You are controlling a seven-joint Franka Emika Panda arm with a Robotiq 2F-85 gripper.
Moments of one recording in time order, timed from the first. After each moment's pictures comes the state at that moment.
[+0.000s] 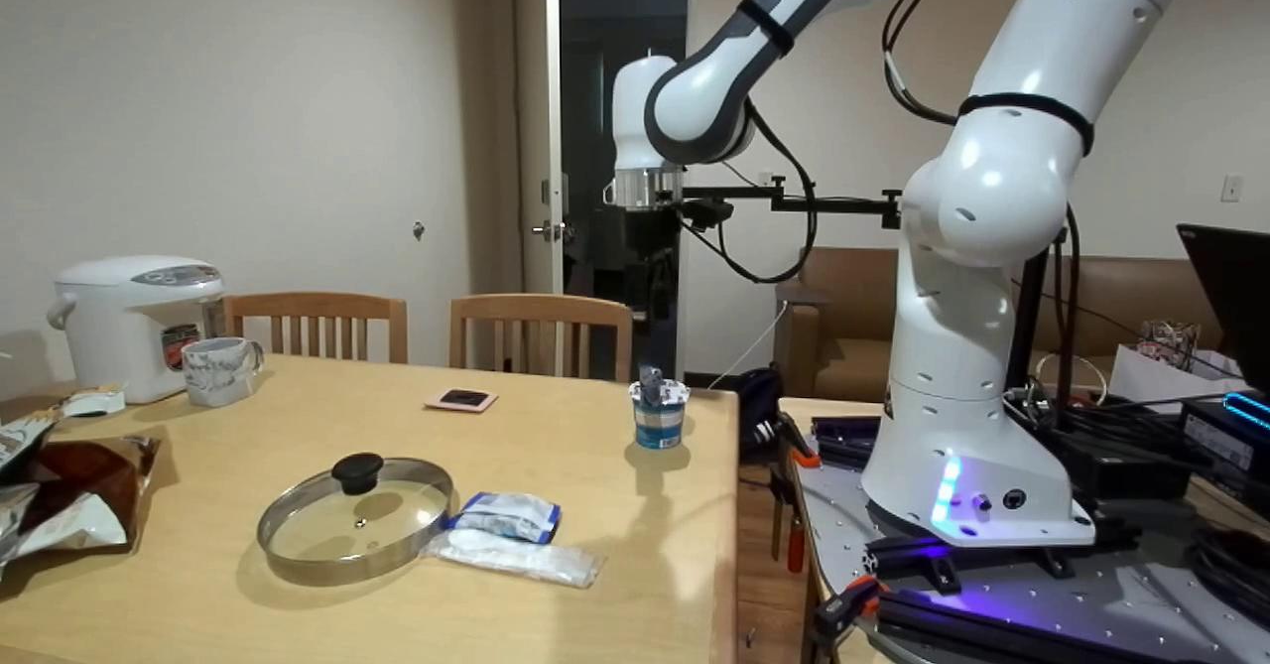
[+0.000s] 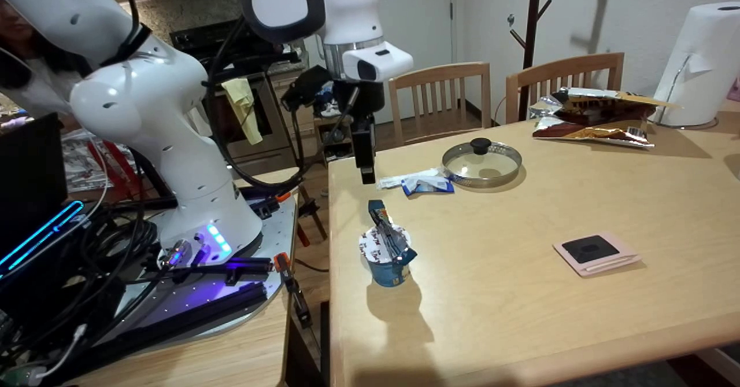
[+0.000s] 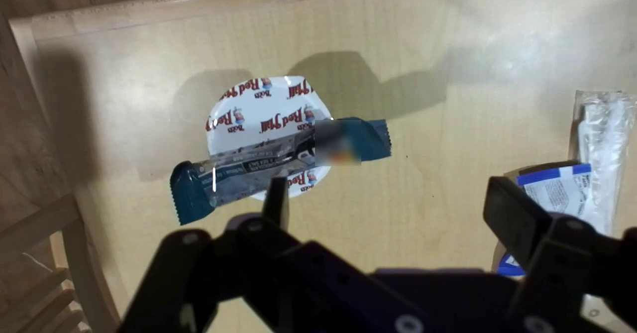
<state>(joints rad) -0.17 -0.36 -0.16 -2.78 -0.10 2.37 -0.05</state>
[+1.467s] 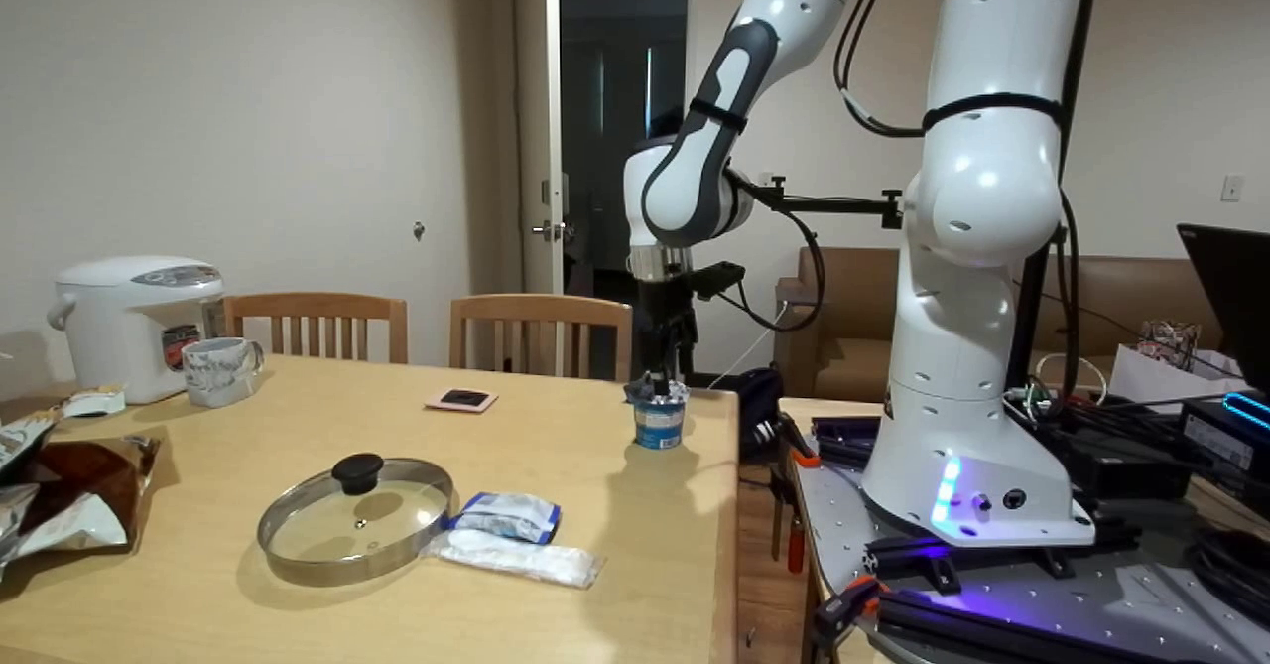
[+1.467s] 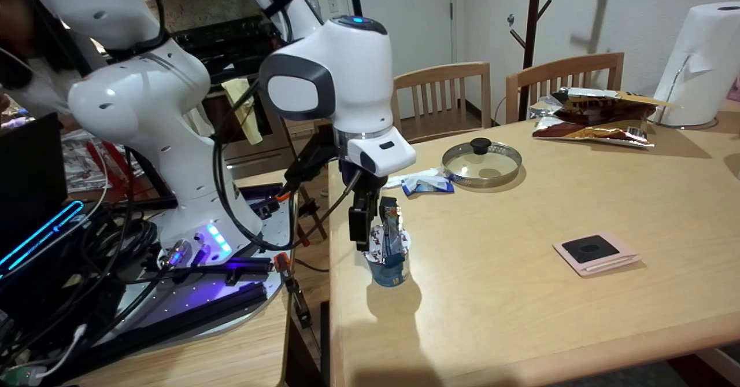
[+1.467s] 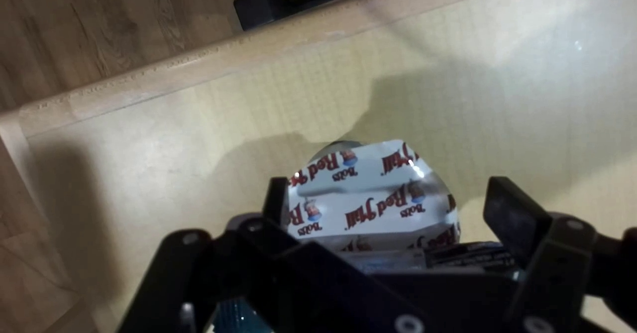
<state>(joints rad) -0.21 -0.03 -0.26 -2.78 -0.08 2.61 -0.05</state>
